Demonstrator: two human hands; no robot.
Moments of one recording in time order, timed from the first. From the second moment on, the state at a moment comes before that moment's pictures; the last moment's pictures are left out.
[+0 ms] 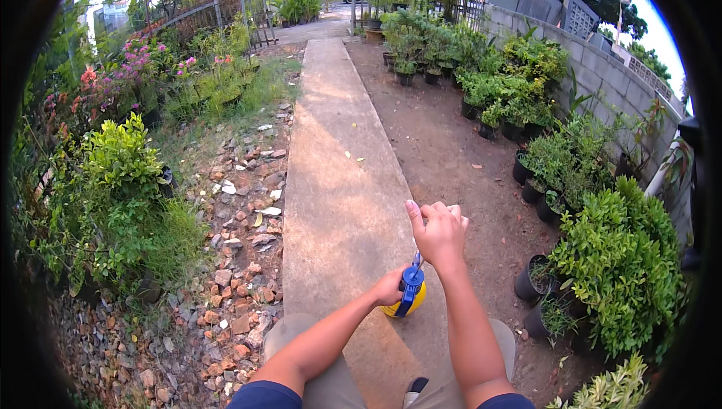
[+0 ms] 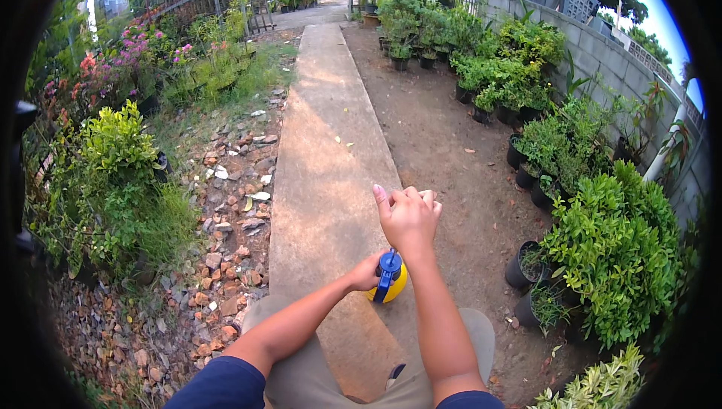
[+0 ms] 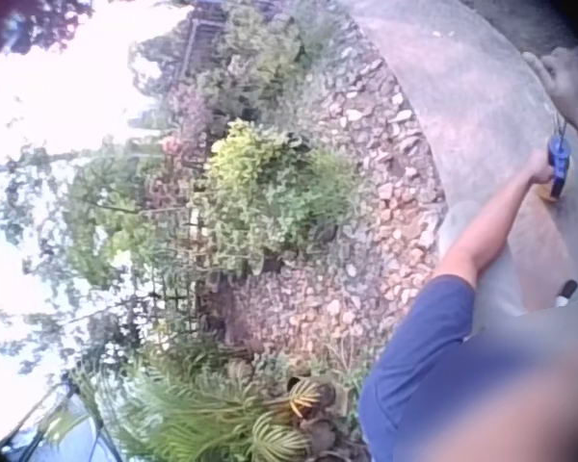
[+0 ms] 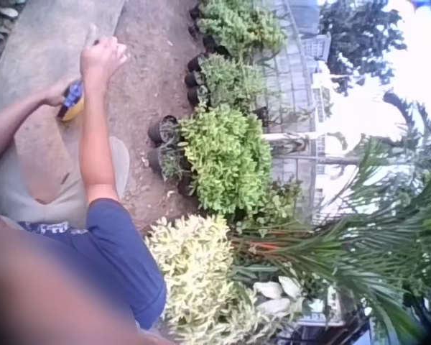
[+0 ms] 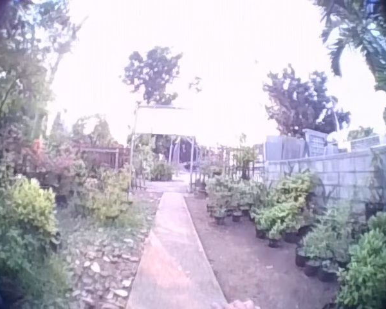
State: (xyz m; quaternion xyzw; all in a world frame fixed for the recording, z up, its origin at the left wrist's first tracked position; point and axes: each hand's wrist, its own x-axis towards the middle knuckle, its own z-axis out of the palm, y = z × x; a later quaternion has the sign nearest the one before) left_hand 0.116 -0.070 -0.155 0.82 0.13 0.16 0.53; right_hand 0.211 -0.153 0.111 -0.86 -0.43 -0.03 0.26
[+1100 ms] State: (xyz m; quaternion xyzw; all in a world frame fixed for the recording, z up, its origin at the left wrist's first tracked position) left_hand 0.108 -0.089 -0.150 0.86 0.16 0.20 0.44; right_hand 0.208 -0.166 -0.039 -0.83 -0.50 -0.10 0.23
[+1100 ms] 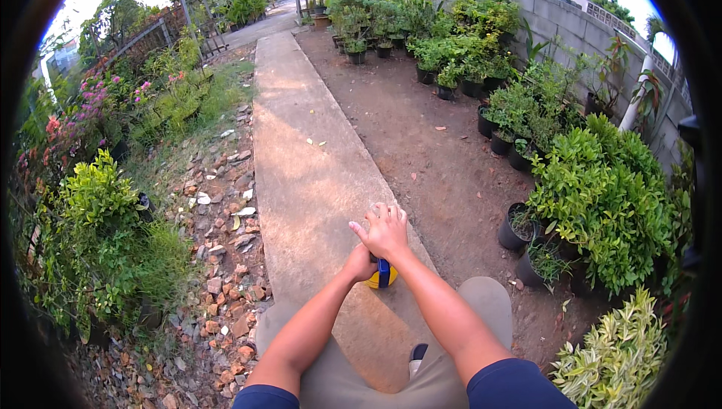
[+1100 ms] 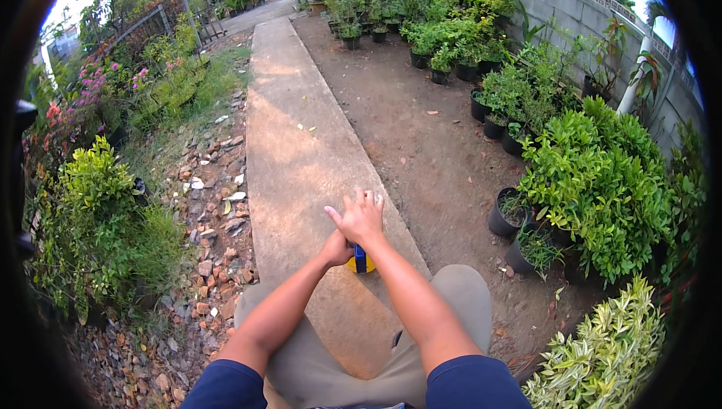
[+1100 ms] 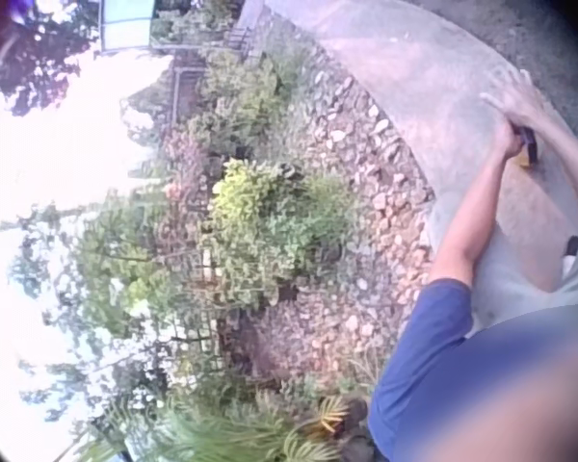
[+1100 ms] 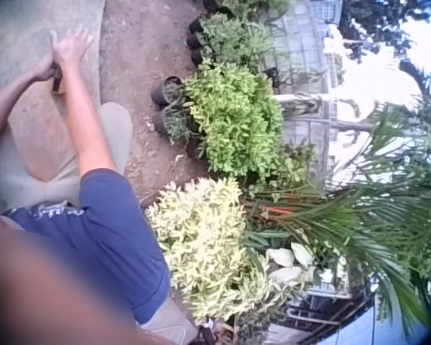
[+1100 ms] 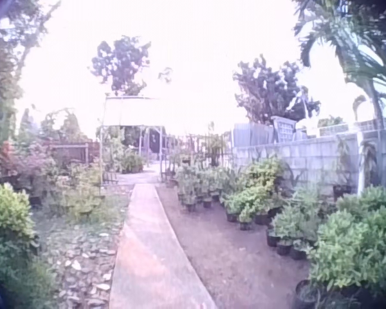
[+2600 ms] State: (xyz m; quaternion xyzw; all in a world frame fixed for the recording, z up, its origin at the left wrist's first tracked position) left_hand 0.114 -0.073 -0.168 0.90 0.10 0.23 0.36; right_hand 0.199 -0.153 0.019 -0.77 -0.58 -0.19 0.21
